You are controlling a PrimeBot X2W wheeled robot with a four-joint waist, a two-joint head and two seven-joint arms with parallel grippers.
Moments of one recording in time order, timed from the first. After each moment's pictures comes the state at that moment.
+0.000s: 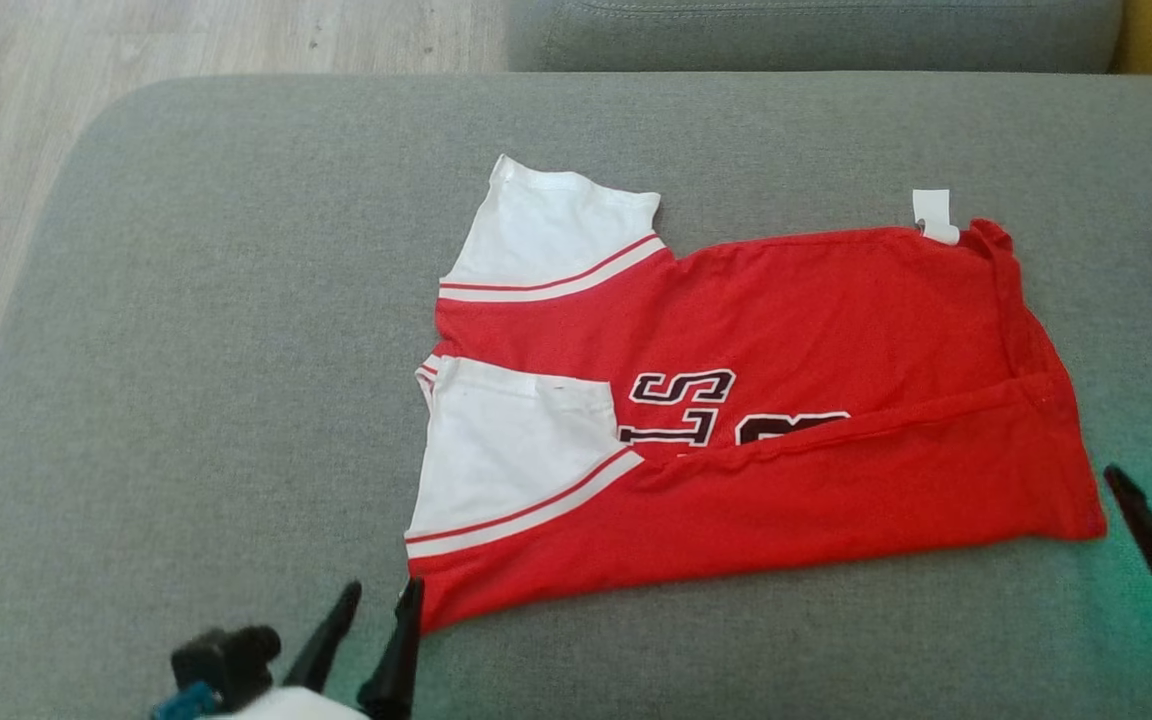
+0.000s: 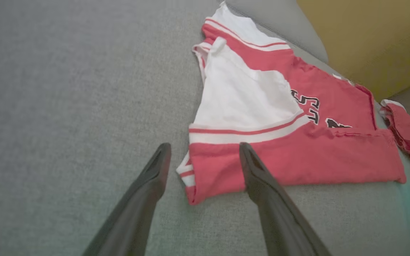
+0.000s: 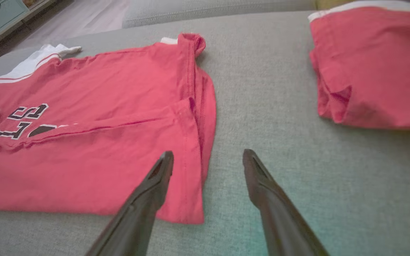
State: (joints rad) left arm 0.01 0.45 -0.76 0.03 -1.04 0.25 -0.15; right arm -0.15 -0.84 0.68 0.45 1.06 0.12 -0.21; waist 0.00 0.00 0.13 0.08
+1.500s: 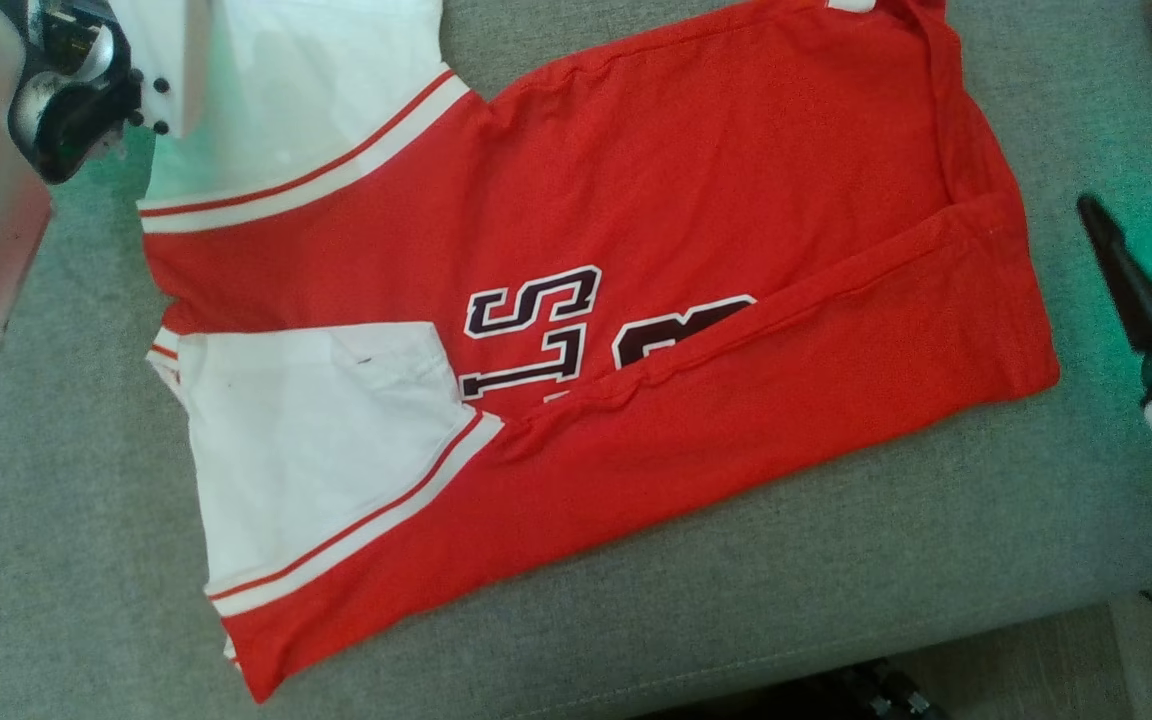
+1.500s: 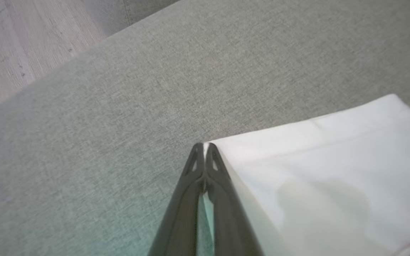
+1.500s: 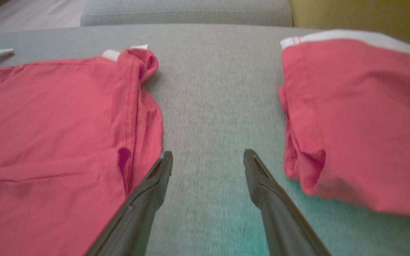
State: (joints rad) left arm -1.31 0.46 -0.94 0.79 -0.85 -0.13 0.65; right arm -0.38 -0.76 0.44 0.22 0.77 0.12 -0.09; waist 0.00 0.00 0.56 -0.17
